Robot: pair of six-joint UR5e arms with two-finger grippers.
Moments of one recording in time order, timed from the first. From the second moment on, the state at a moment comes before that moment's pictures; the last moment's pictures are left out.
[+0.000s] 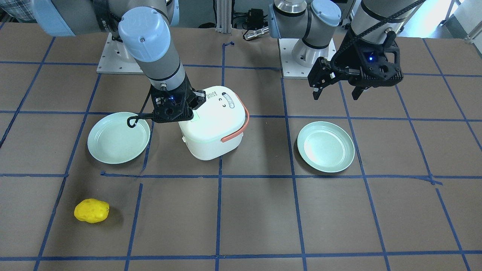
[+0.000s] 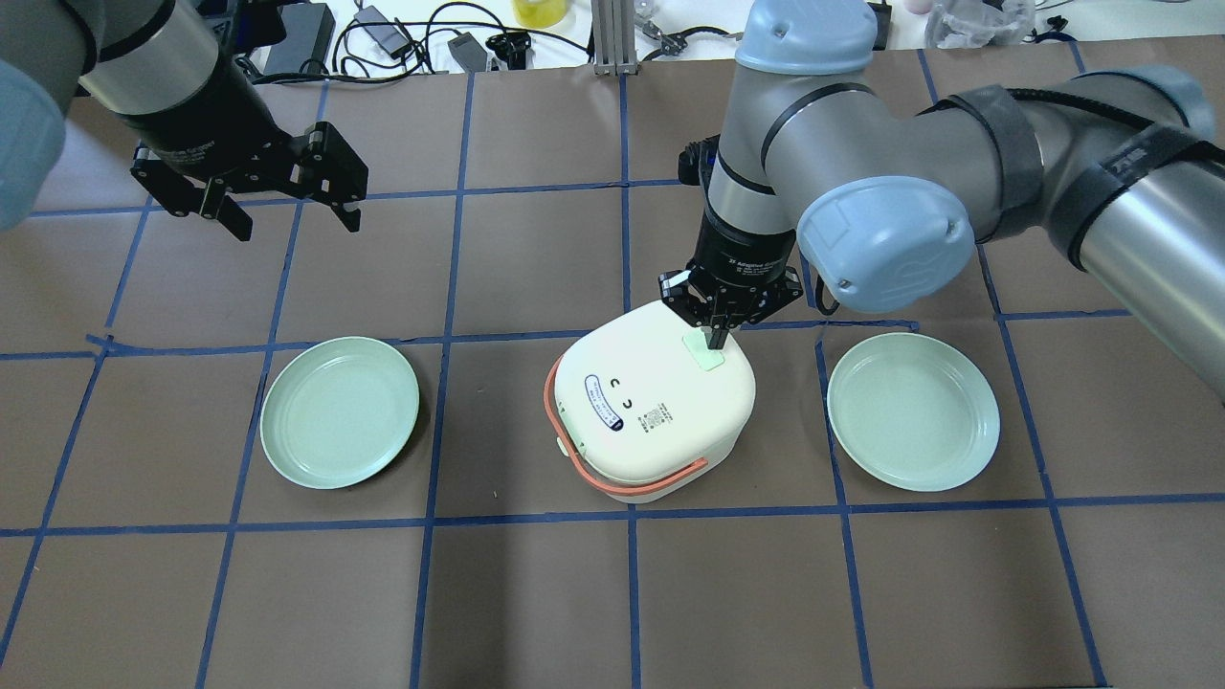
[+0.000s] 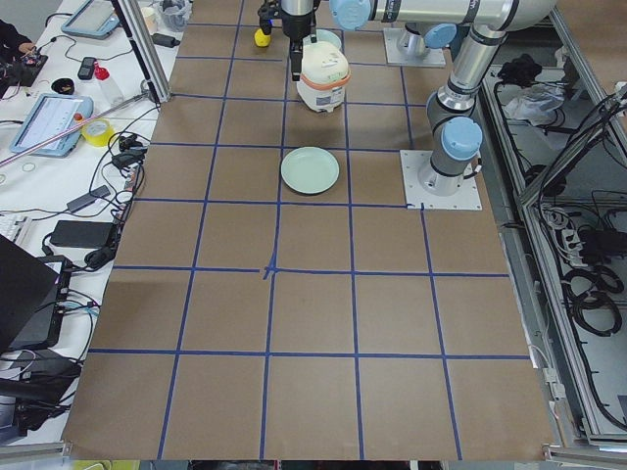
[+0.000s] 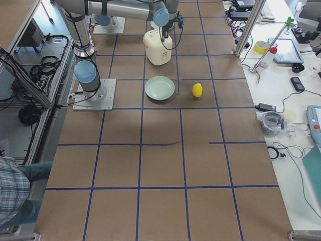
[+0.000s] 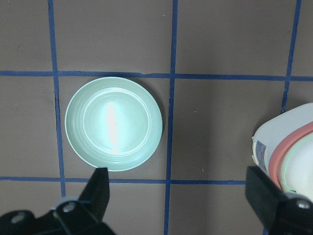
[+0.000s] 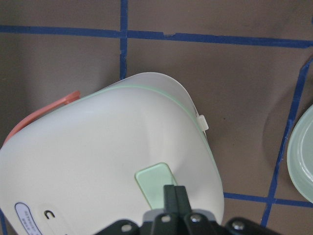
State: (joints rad) left arm -1.53 -1.54 -1.57 -1.56 1.56 0.00; right arm 1.81 -1.43 1.71 -1.72 -1.43 0.15
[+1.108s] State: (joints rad) left arm -1.53 -1.54 -1.57 -1.56 1.56 0.00; right arm 1.81 -1.41 1.71 -1.73 -1.43 0.15
